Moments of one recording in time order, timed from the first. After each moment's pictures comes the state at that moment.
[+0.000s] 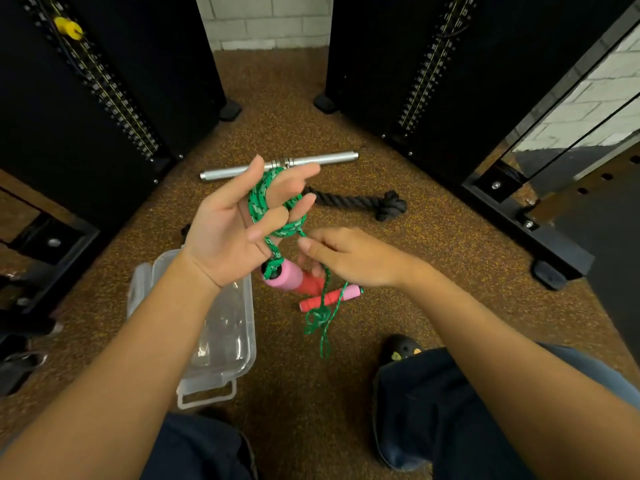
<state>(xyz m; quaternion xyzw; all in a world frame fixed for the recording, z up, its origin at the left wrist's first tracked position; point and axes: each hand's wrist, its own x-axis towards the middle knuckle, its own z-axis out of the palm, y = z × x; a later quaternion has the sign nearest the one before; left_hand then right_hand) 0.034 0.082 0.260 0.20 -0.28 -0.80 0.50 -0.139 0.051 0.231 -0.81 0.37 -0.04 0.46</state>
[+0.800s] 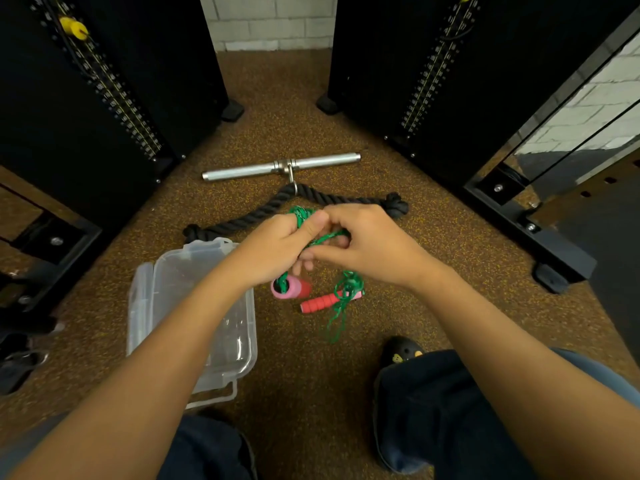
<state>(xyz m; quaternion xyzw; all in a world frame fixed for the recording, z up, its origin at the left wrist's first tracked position) 0.010 0.083 0.238 0.61 -0.61 -0.45 0.22 -0.146 0.046 0.244 -0.87 0.34 -0.18 0.32</state>
